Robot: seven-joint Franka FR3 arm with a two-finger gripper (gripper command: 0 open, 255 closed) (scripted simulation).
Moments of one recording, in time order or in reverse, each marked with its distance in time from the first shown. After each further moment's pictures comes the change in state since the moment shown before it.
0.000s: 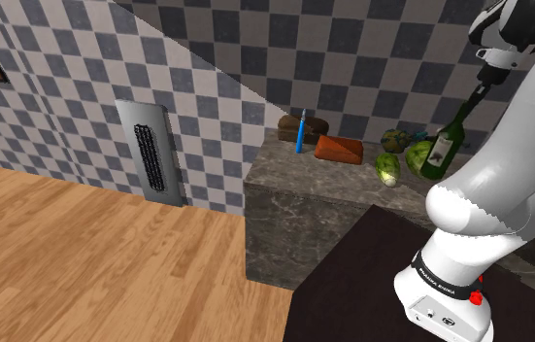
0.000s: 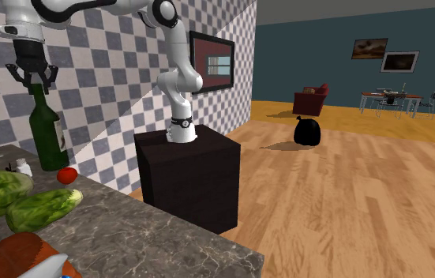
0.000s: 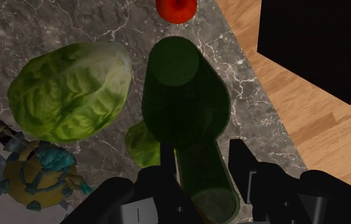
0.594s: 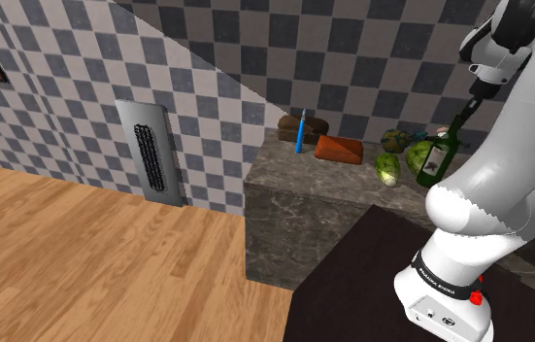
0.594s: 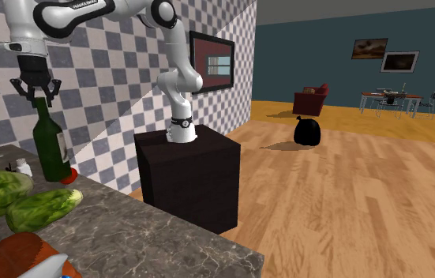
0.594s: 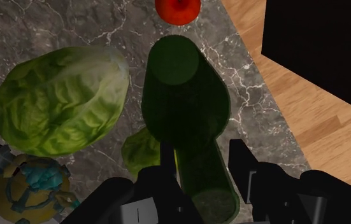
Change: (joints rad) arm -0.007 0.043 0.005 -0.079 0.041 0.108 -0.035
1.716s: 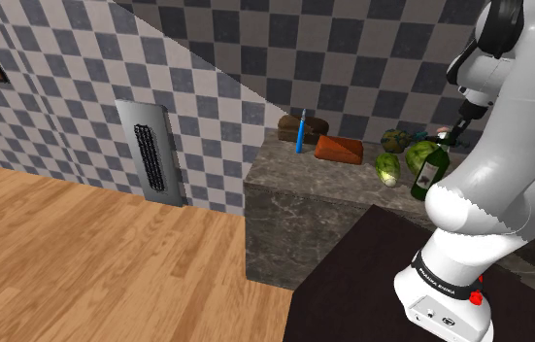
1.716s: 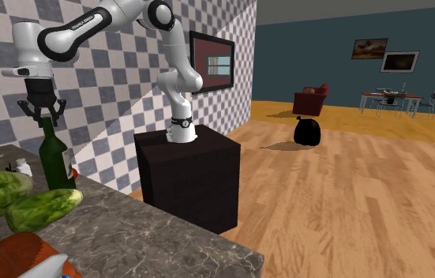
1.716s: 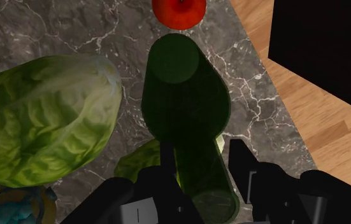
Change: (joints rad) arm -0.022 0.093 0.024 -0.096 0.096 0.159 -0.076
